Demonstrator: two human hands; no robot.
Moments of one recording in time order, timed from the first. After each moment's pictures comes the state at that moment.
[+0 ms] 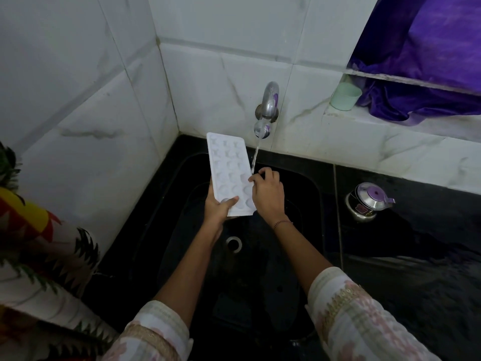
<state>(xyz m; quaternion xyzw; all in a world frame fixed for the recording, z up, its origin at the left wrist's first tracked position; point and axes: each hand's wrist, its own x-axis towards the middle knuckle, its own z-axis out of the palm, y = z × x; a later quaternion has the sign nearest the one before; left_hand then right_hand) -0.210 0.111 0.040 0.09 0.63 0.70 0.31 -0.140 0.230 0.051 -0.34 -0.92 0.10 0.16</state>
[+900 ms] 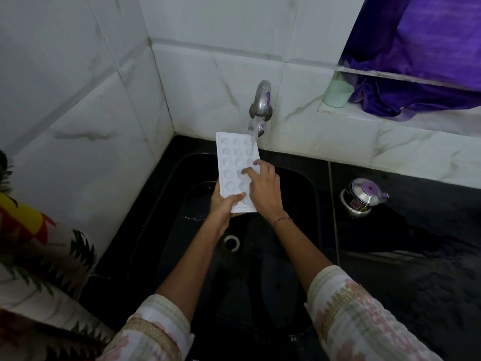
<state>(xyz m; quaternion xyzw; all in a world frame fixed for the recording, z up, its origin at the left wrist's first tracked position) -0.198 0.123 0.056 0.09 0.57 0.72 0.39 -0.133 0.228 0.067 -0.31 -0.93 0.12 0.18</state>
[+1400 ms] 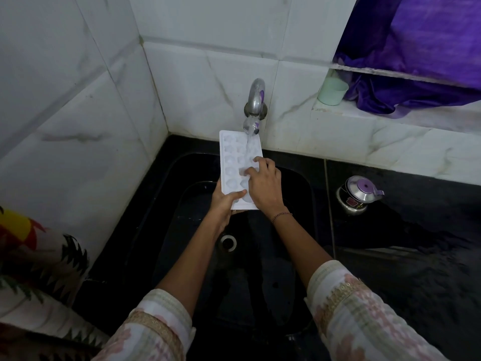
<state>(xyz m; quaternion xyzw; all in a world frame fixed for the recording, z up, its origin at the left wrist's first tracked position) -0.200 0.138 0.055 0.10 0.55 0.71 0.42 -0.129 0.241 0.072 -0.32 -0.94 0.07 0.14</state>
